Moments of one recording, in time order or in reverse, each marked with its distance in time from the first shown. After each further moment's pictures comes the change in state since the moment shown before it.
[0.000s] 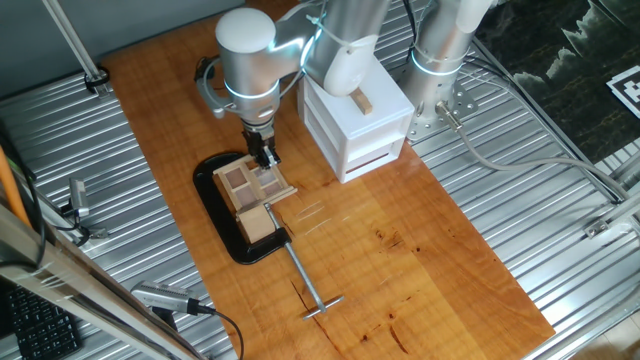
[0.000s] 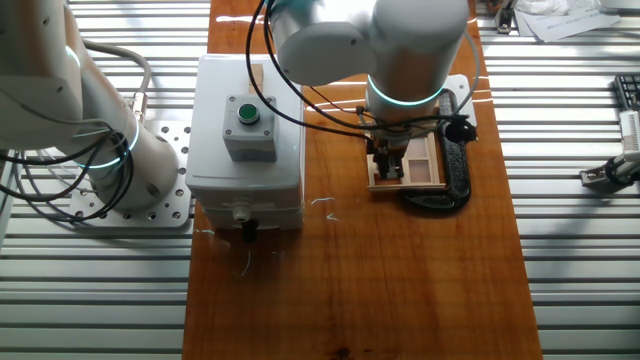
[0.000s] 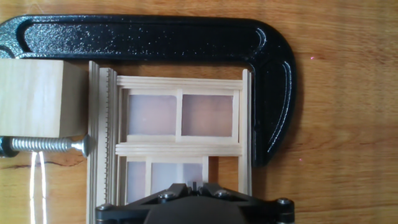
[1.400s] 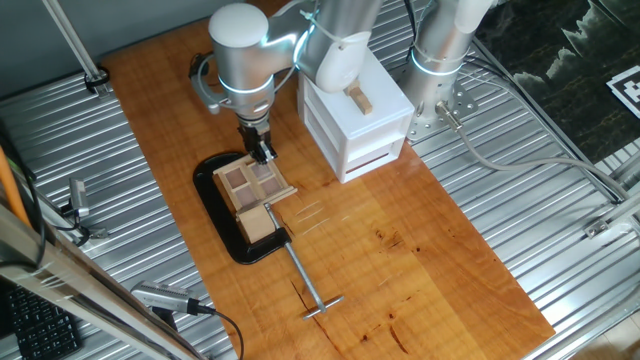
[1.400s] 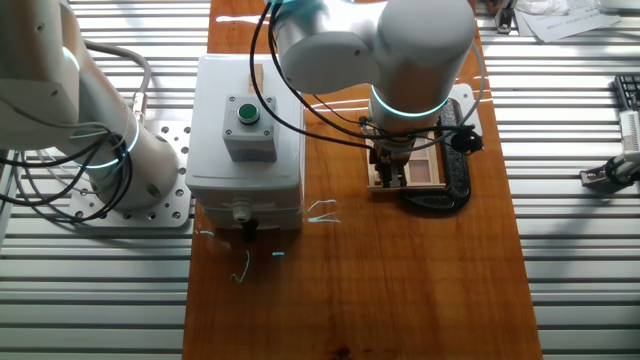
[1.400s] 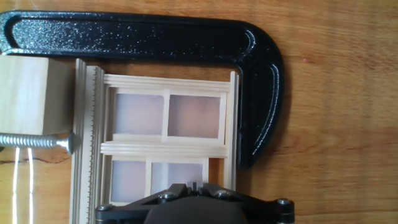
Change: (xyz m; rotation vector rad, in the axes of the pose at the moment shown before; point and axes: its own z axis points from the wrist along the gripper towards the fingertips) arm -0.001 -0.015 0.000 -0.003 0.004 -0.031
